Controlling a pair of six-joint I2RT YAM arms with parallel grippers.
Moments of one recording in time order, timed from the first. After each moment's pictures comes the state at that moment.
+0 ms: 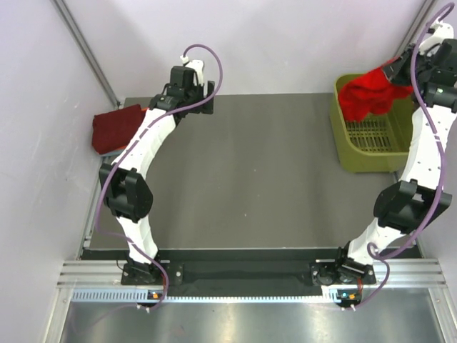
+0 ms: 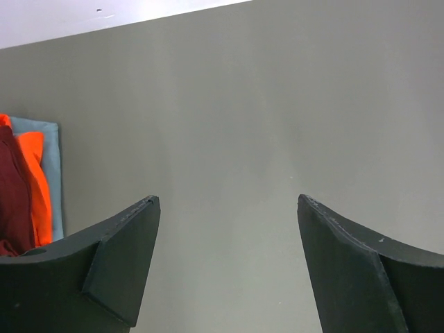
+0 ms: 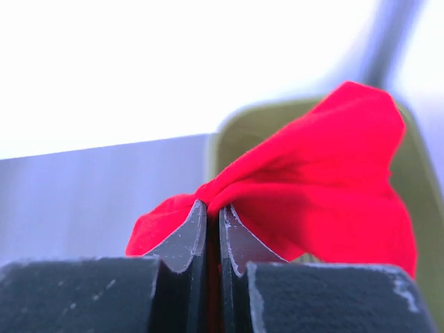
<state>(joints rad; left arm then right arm) -0.32 1.88 1.87 -0.55 -0.07 -0.10 -0.36 1.72 1.99 -0.54 -0.42 0.12</state>
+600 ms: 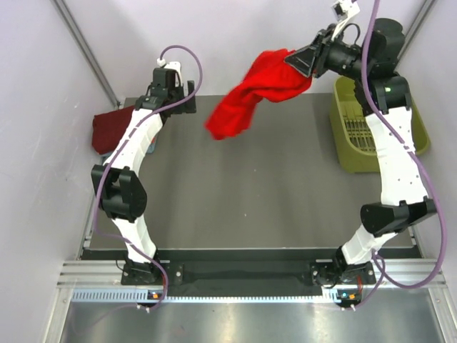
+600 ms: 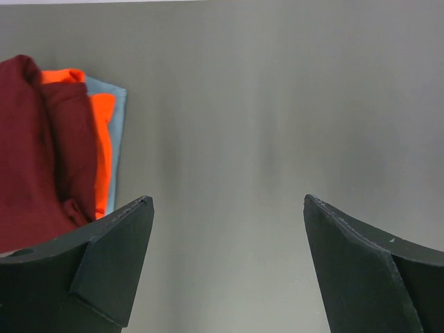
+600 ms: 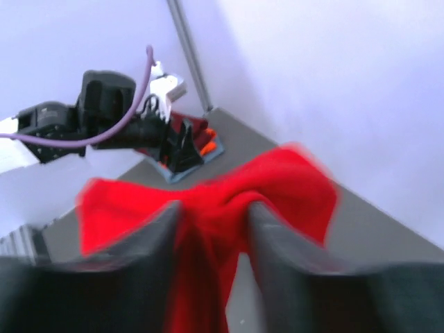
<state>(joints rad) -0.20 1.85 1.82 -0.56 -0.12 -0.14 0.19 1.67 2.18 -0.53 -0.71 0.18</state>
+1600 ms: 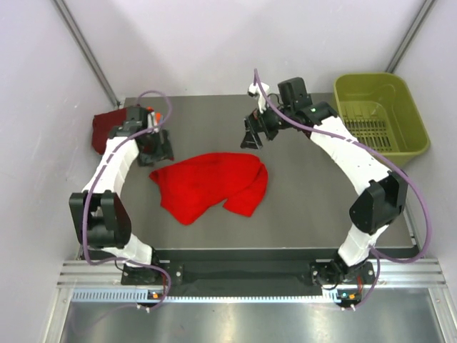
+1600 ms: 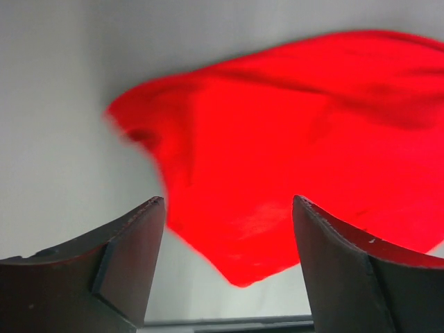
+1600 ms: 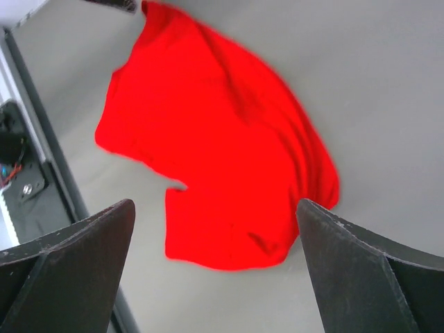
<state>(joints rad) -0.03 1.55 1.35 -0.83 0.08 -0.24 0.49 1.72 1.72 -0.72 -0.59 -0.16</state>
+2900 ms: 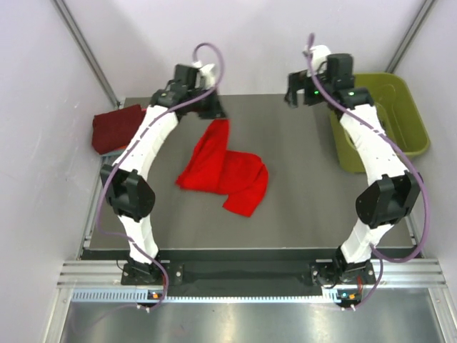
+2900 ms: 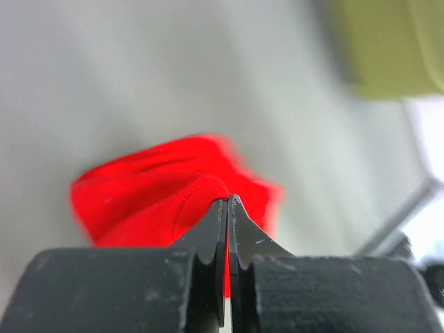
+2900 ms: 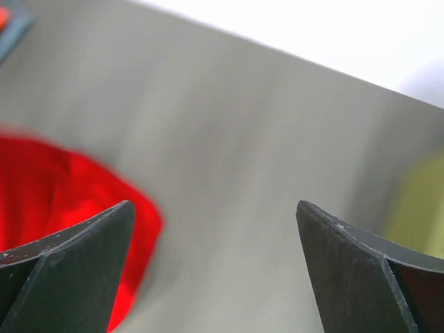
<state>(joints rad) -0.27 1.90 1.92 -0.76 0.39 -0.30 0.26 1.75 1.85 -0.60 -0.23 -0.07</state>
